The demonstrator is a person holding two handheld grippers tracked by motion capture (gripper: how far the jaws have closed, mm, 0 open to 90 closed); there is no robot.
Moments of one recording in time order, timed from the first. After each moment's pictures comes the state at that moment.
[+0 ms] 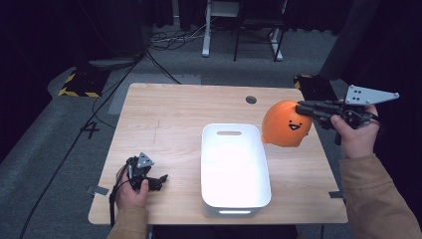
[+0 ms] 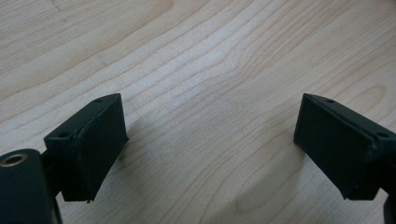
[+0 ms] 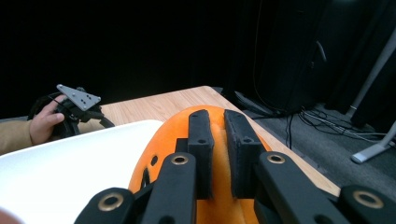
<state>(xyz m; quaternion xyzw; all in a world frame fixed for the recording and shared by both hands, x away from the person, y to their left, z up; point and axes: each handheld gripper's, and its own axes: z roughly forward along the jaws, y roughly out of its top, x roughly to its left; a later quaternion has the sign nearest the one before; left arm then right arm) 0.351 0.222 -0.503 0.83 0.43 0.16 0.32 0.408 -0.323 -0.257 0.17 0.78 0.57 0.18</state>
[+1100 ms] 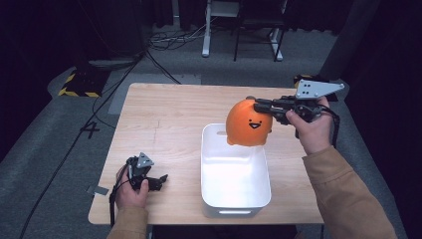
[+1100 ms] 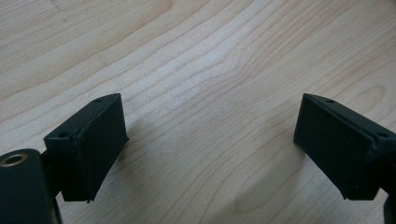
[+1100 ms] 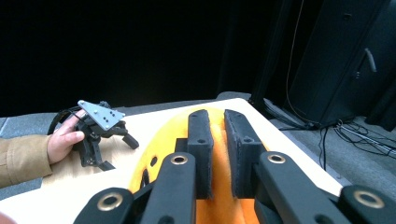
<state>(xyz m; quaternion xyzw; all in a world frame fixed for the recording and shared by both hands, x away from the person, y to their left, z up) 0.351 0.222 -0.503 0.83 0.43 0.16 0.32 0.424 -0.226 -0.260 0.12 0.79 0.58 0.15</state>
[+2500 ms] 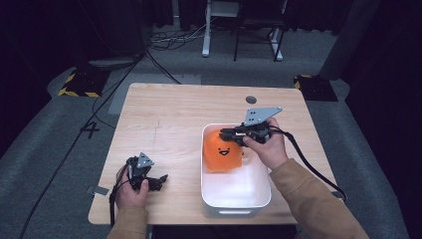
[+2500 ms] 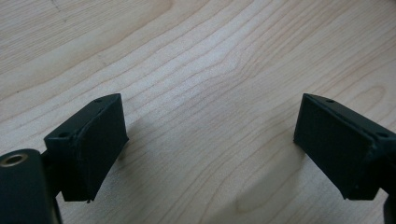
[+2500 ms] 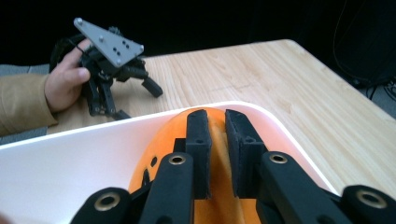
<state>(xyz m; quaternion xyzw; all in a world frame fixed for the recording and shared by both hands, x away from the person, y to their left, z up) 0.351 0.222 -0.503 0.83 0.43 0.16 0.32 0.426 -0.147 -0.348 0.11 0.86 0.50 0.09</state>
